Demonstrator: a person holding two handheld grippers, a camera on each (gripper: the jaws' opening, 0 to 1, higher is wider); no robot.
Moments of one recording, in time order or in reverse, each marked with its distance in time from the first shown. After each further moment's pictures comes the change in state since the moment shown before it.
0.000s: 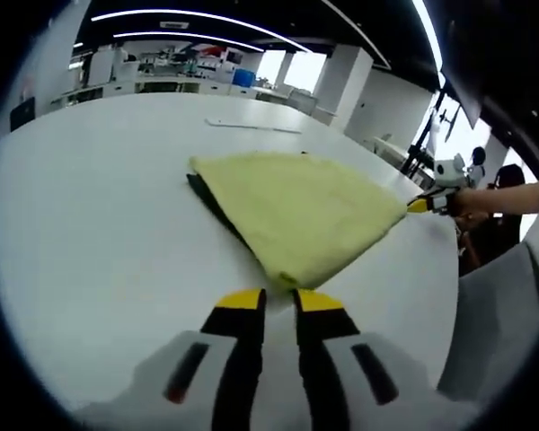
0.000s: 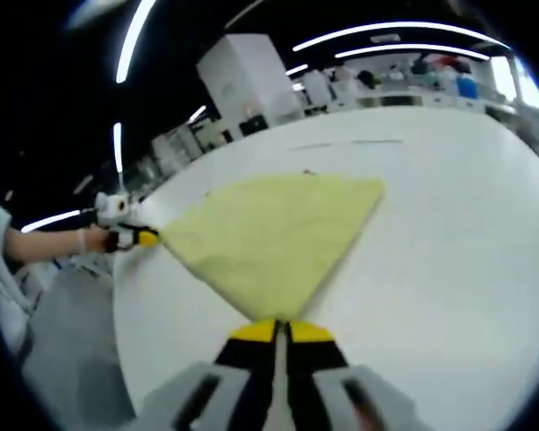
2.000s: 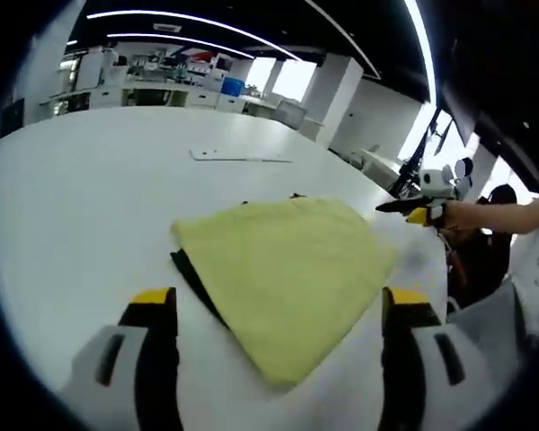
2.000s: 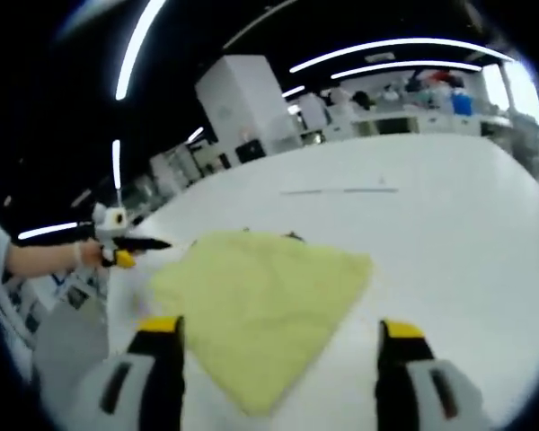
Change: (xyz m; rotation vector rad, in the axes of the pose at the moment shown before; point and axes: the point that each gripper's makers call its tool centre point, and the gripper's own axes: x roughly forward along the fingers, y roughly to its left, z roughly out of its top) left arm 0.020 0.007 0.074 0.010 -0.022 -0.069; right arm 0.006 -0.020 0.078 -0.009 -0.111 -0.021
